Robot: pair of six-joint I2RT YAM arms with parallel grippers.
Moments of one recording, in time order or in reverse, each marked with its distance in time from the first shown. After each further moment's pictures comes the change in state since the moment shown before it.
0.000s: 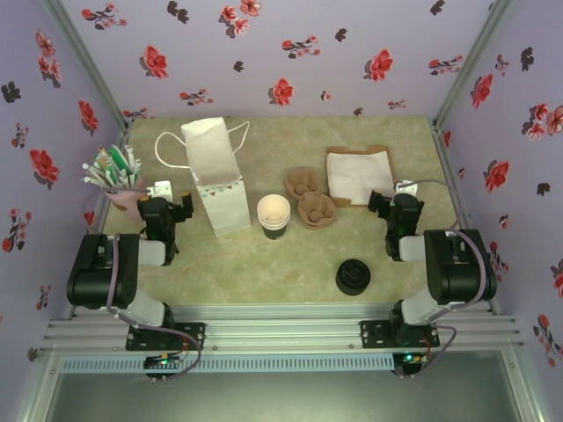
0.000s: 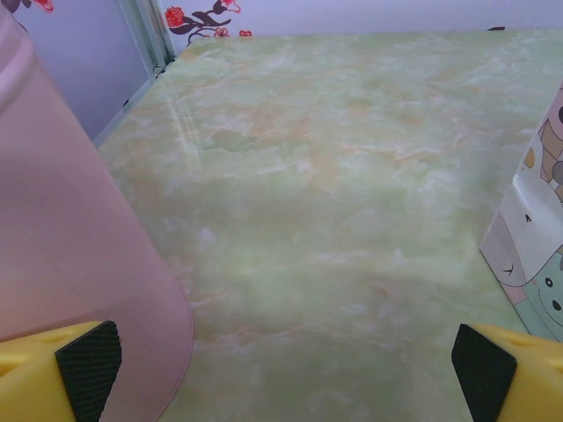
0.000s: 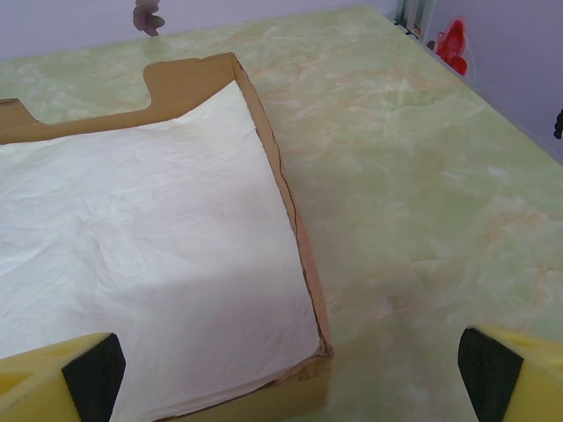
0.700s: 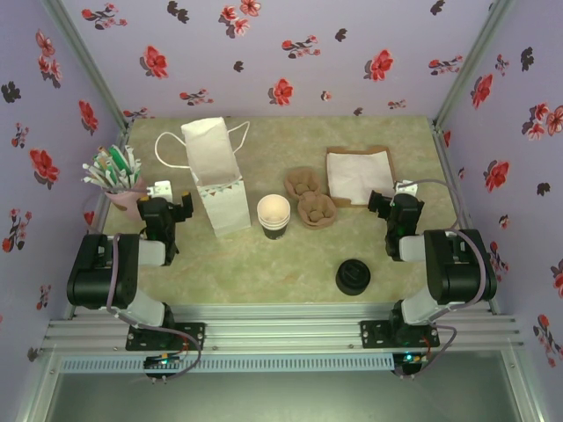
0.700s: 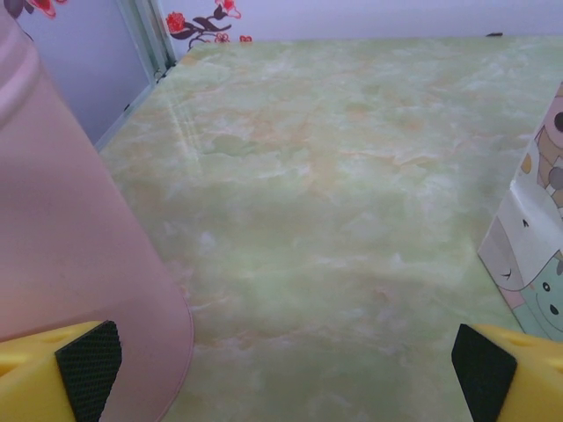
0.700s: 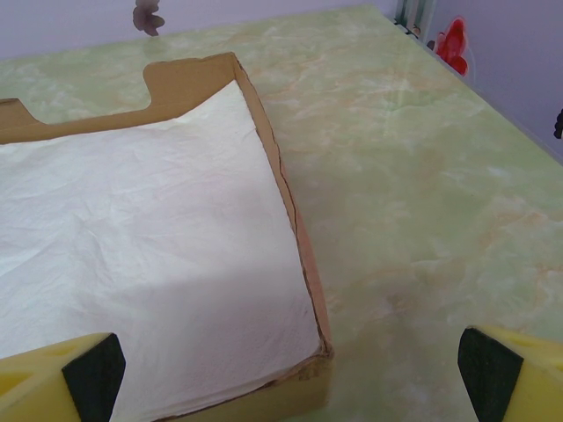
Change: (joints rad) left arm -0.002 -0.001 -0.010 0.026 0.000 0.001; right arm 0.000 -0.008 0.003 -0.020 -0.002 0.000
